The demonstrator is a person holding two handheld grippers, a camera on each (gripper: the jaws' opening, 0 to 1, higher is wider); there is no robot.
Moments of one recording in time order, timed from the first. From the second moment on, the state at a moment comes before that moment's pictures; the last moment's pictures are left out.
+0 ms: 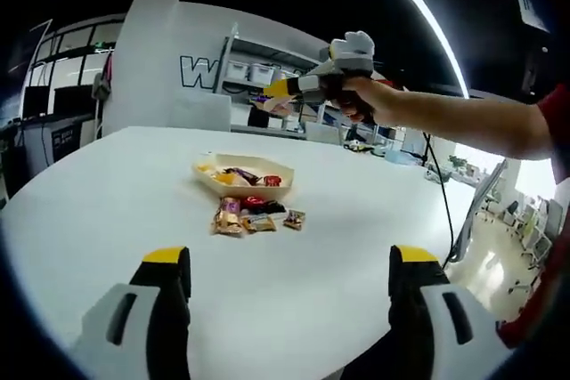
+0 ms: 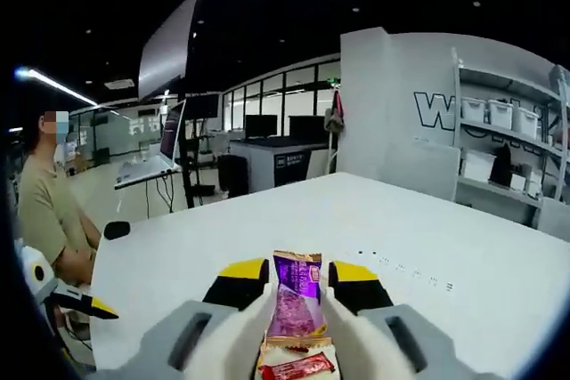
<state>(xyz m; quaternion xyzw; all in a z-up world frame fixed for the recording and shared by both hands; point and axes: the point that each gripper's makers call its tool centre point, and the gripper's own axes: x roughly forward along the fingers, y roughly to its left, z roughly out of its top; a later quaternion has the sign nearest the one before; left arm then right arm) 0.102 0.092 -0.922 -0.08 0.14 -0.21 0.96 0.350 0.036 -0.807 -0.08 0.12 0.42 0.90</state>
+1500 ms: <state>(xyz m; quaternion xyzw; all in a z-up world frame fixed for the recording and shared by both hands) 0.090 0.072 -0.916 -0.07 0.13 -0.24 0.96 0.275 0.045 -0.830 -0.11 0.14 0.48 0.86</state>
